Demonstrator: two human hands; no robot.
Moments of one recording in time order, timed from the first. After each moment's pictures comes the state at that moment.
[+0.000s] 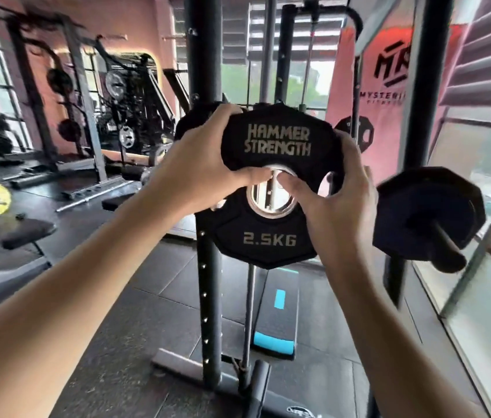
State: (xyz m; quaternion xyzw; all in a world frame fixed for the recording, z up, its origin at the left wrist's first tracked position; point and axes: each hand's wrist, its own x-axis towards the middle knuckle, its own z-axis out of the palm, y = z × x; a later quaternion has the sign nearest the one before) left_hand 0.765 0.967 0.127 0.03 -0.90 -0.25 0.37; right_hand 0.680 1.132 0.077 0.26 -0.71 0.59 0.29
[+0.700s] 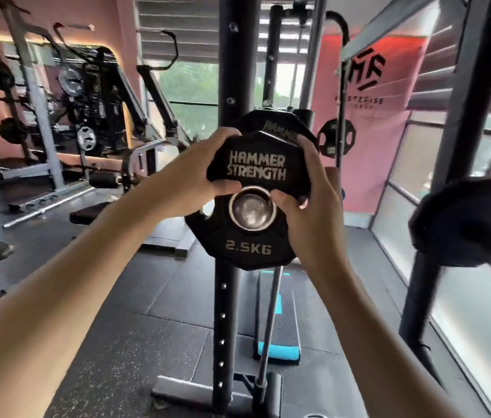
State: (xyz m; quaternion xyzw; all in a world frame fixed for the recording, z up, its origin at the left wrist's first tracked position) left_hand 0.742 0.745 0.116 -0.06 -0.93 -0.27 0.25; right_hand 0.688 0.930 0.063 0.27 -0.75 0.54 0.28
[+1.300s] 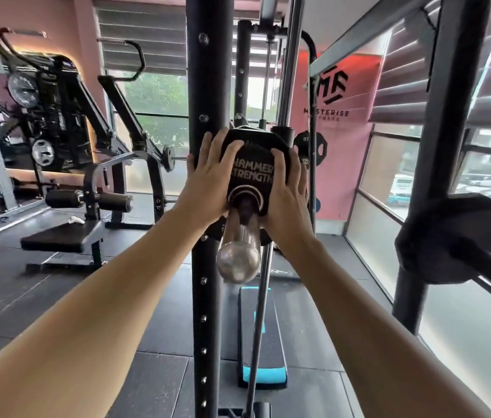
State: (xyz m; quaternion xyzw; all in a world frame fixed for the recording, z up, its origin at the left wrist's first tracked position) left_hand 0.585 0.731 0.095 -0.07 -0.91 -0.11 0.39; right_hand 0.548 0.884 0.067 0.24 -0.86 0.29 0.33
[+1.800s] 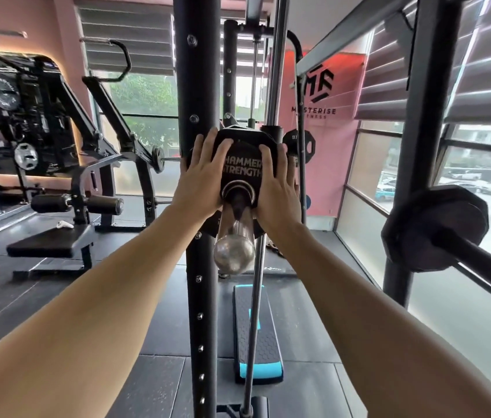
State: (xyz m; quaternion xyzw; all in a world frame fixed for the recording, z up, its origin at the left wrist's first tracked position) left_hand 0.583 0.731 0.098 -0.05 -0.92 -0.10 0.37; right_hand 0.540 0.879 0.073 0.20 -0.89 0.25 0.32
